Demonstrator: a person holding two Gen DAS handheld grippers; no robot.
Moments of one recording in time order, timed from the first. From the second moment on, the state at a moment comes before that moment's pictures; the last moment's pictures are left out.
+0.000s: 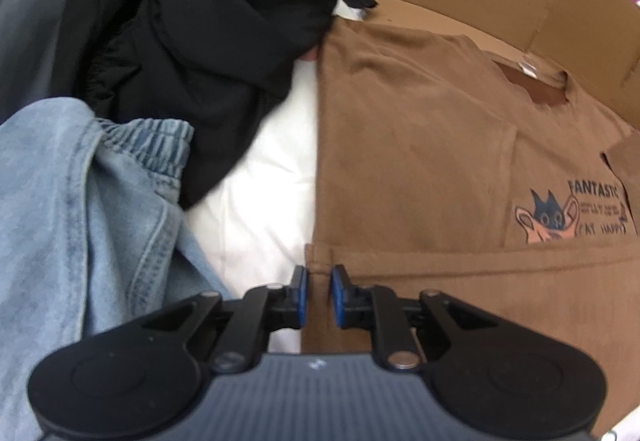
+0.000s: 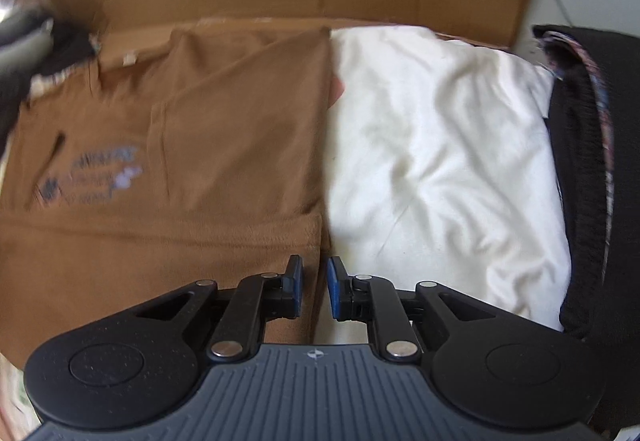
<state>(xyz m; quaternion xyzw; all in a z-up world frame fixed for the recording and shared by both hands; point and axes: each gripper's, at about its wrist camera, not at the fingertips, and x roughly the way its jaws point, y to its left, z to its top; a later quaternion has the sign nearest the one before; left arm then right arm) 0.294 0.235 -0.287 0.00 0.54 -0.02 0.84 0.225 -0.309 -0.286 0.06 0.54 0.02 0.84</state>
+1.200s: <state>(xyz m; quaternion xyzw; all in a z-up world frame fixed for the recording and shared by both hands) 0.282 0.242 -0.250 0.01 0.49 -0.03 0.87 0.221 -0.295 -0.236 0.03 0.48 0.02 0.88</state>
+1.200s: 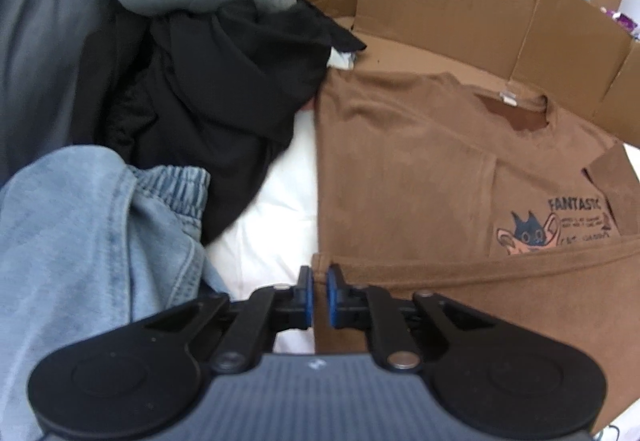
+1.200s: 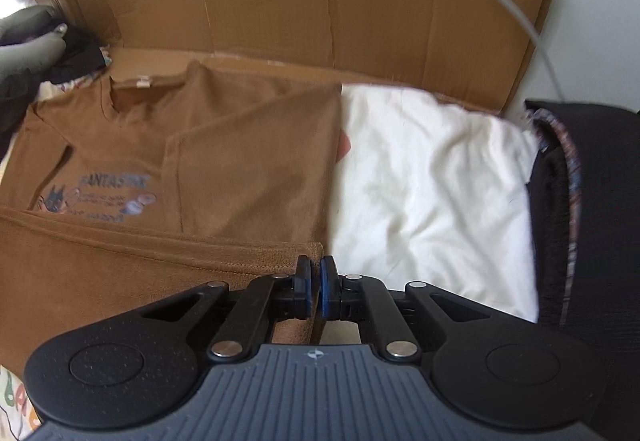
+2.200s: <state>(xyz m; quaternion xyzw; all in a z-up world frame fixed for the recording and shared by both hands) 0.404 0.214 -0.173 0.05 0.41 0.00 0.91 0.326 -0.296 -0.155 0.00 0.42 -0.05 0.91</state>
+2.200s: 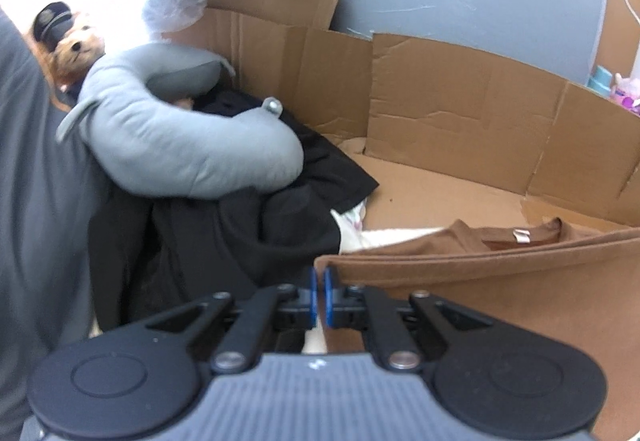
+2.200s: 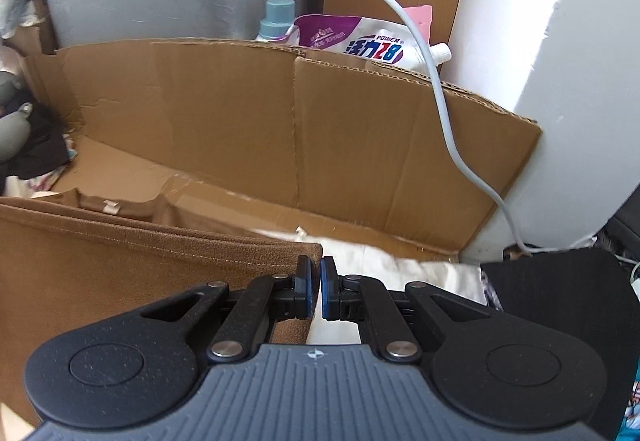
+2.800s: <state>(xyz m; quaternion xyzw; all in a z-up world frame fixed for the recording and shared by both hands) 0.492 0.184 -0.202 0.11 0.44 0.04 0.89 0.430 -0.294 -0.196 -0.03 0.44 -0.06 0.90</state>
